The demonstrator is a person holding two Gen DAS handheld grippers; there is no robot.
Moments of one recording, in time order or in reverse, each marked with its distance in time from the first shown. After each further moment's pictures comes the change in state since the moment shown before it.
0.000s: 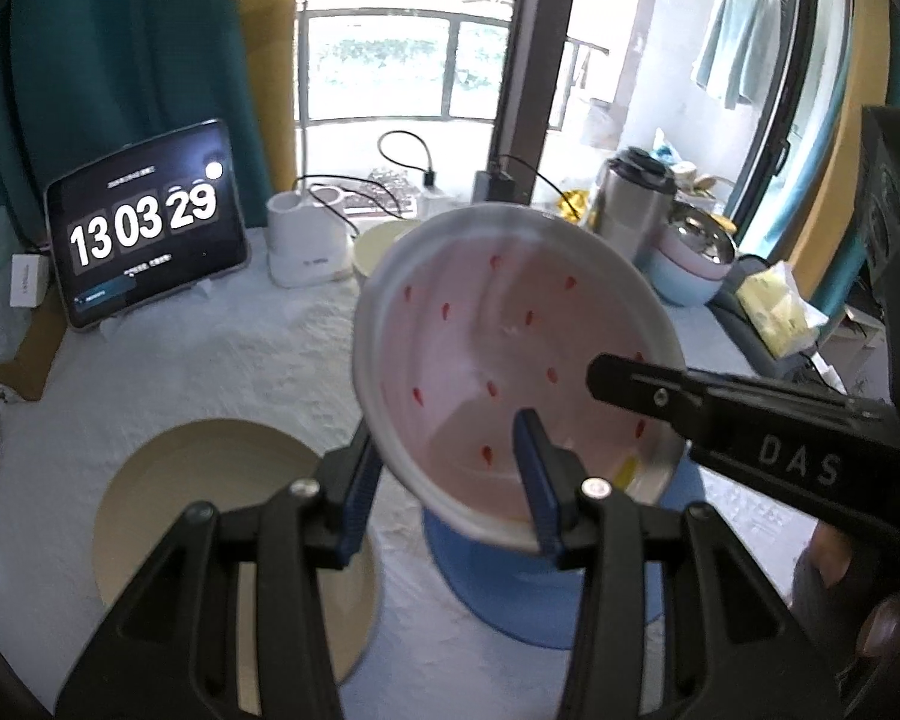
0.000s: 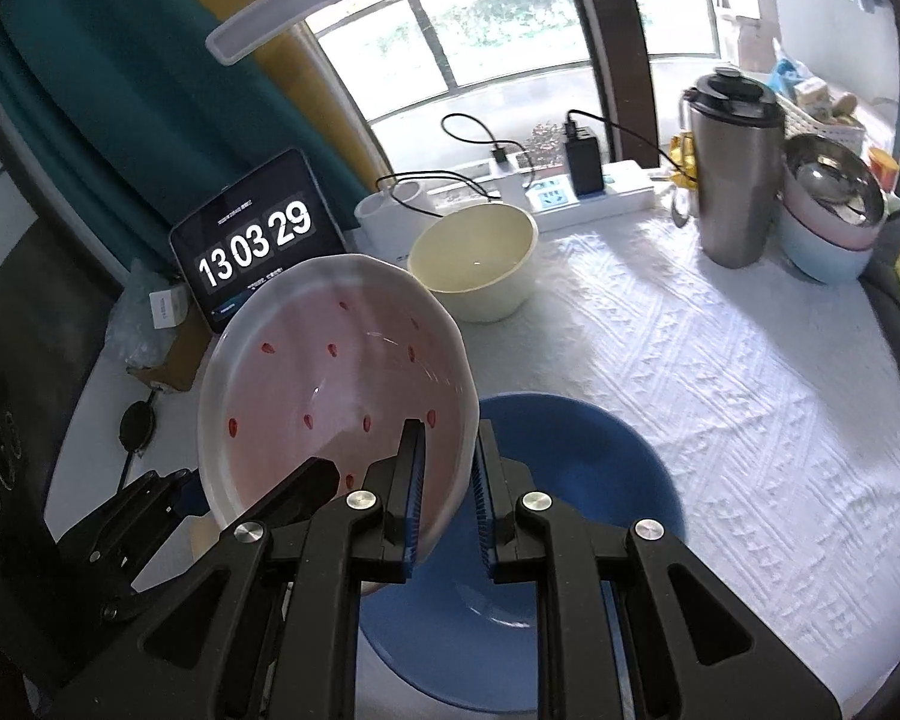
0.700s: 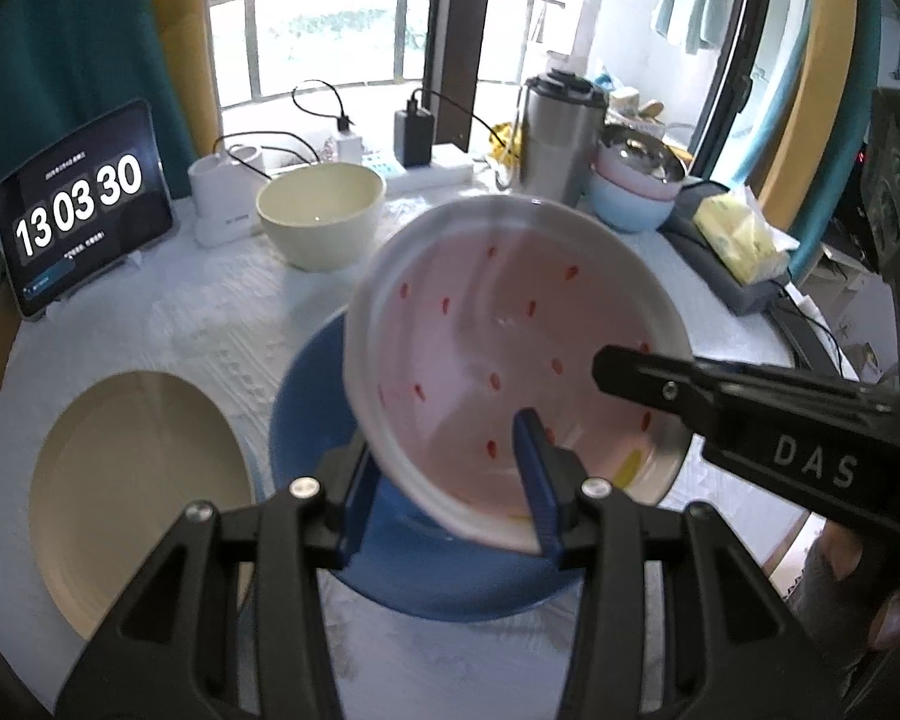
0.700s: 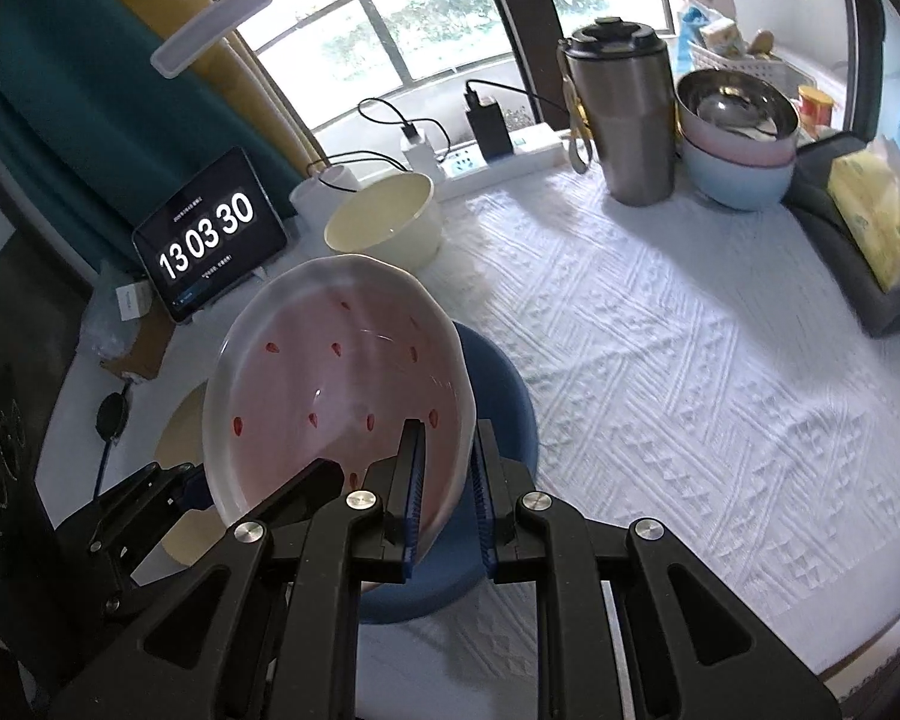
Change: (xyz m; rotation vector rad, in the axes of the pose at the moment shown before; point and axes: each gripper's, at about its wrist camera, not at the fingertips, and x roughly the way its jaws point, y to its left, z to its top) left arm 0.020 -0.057 -0.030 0.080 0.093 -0.049; right arm -0.026 -0.057 -0.042 0.071 0.017 -0.050
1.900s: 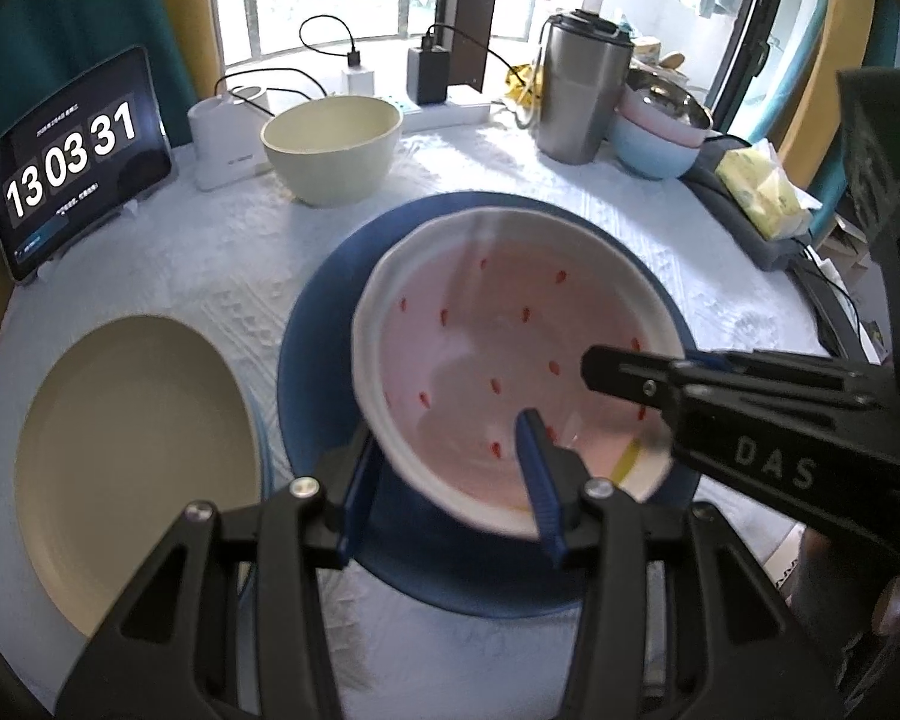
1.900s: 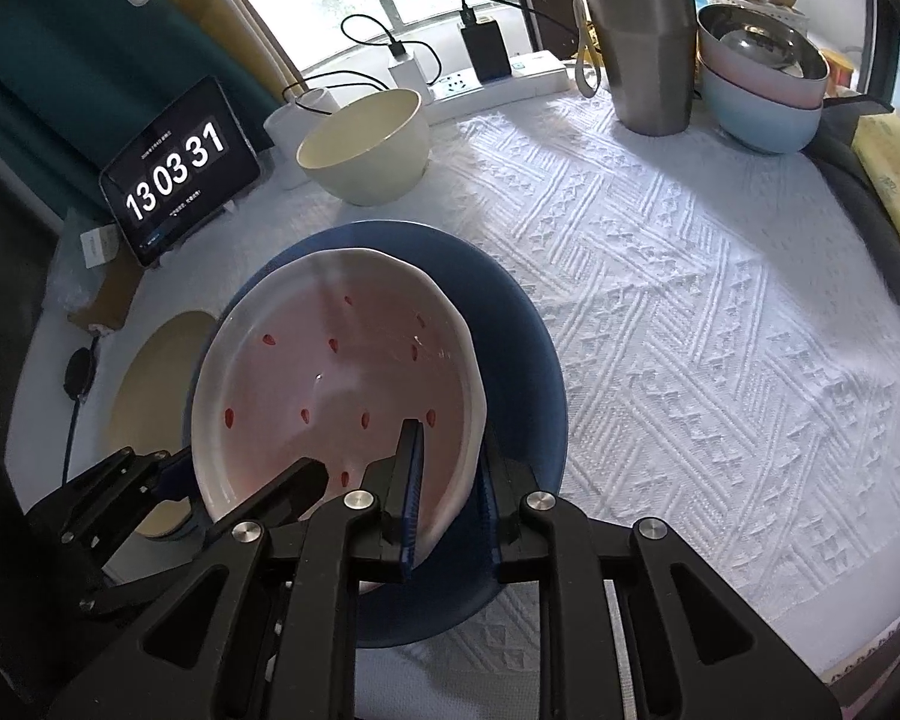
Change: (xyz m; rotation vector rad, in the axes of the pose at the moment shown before) left arm 0.021 0.013 -0.015 -0.002 0.109 0.013; right arm 0.043 0.004 -0.014 -0.018 0.133 -0.047
